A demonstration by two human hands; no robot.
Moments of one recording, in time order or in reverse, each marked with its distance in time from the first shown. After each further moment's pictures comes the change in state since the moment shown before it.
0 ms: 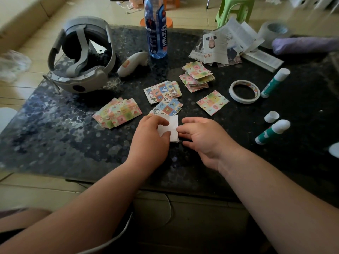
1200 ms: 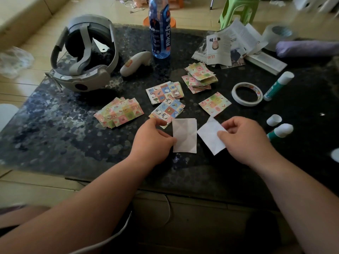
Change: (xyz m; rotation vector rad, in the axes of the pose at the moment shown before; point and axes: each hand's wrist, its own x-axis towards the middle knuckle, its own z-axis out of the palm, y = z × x) left_hand 0.006 0.010 -0.005 -0.217 -0.165 -0.321; right_hand -0.015 -0.004 -0.069 -0.679 0.320 -0.160
